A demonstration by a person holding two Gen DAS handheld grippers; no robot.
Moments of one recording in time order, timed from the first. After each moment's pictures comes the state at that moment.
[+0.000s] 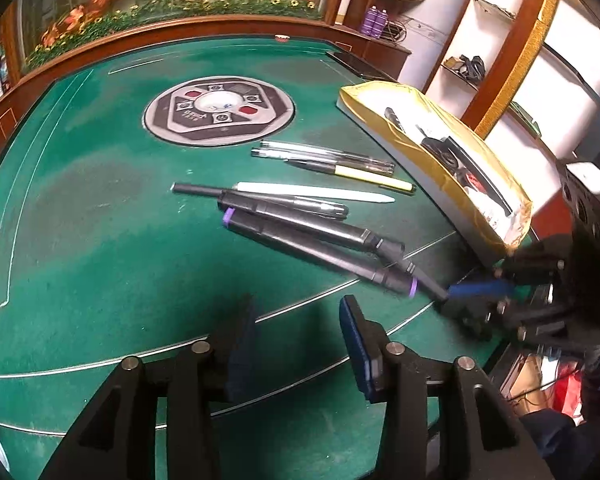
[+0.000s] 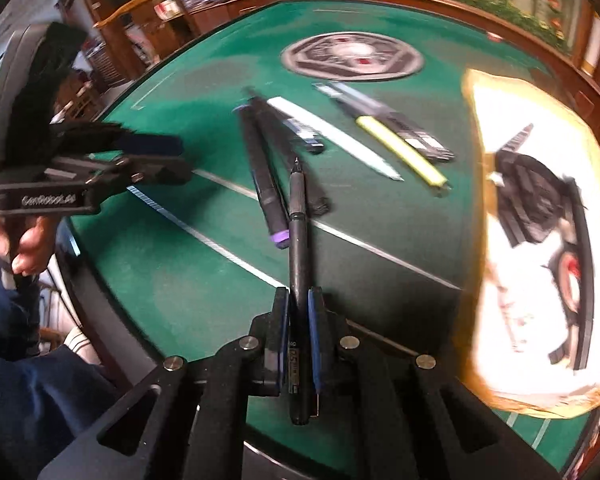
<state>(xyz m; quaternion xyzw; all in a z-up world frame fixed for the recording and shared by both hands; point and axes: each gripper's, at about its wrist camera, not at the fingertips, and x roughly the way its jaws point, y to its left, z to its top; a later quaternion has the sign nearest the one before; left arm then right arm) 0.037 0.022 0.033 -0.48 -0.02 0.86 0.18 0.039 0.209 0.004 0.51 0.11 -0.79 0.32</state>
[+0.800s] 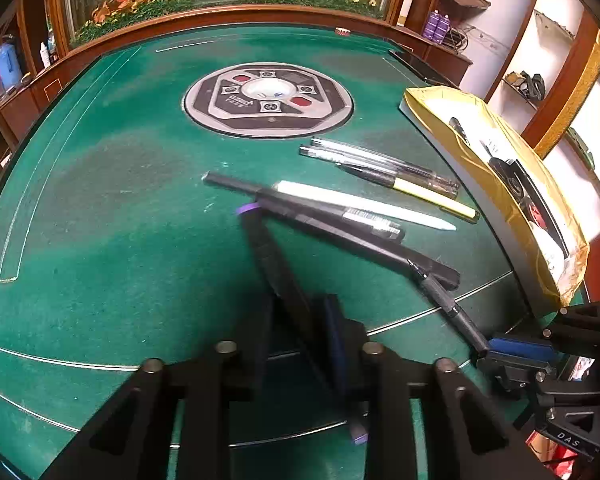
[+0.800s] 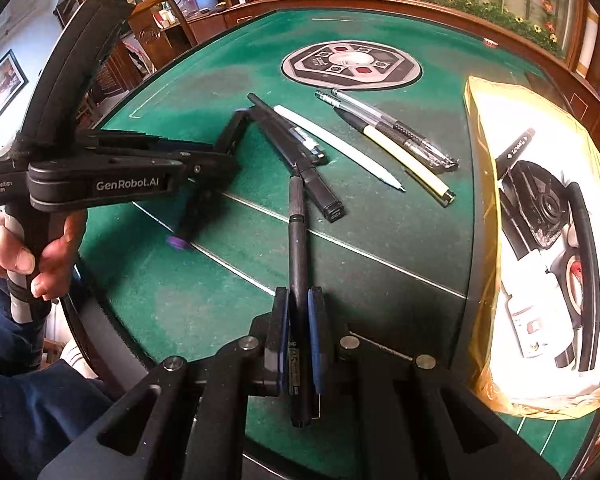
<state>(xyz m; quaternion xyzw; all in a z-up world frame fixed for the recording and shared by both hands) 0.011 0.033 0.016 -0.50 -0.03 0.86 0.07 0.043 0.208 0.005 0.50 0.10 -0.81 0.30</state>
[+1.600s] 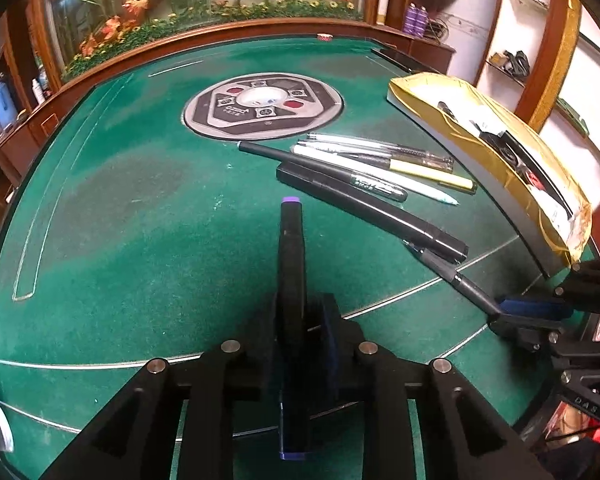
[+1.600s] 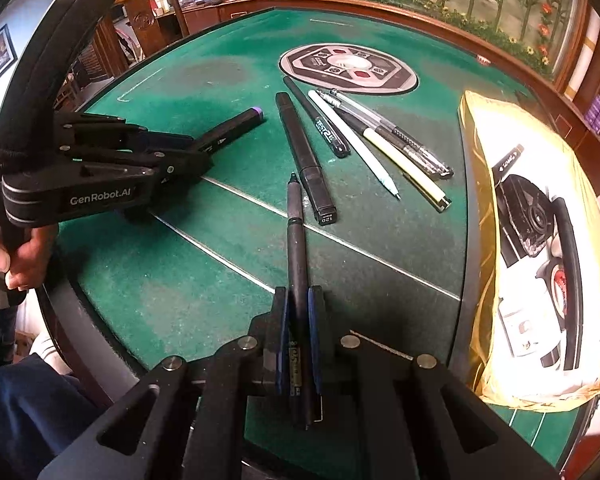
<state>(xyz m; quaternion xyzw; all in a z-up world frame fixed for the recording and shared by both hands) 0.028 0.034 0.011 -0.47 0.03 0.88 0.08 0.056 0.196 0.003 0.48 0.15 -0.82 0.27</state>
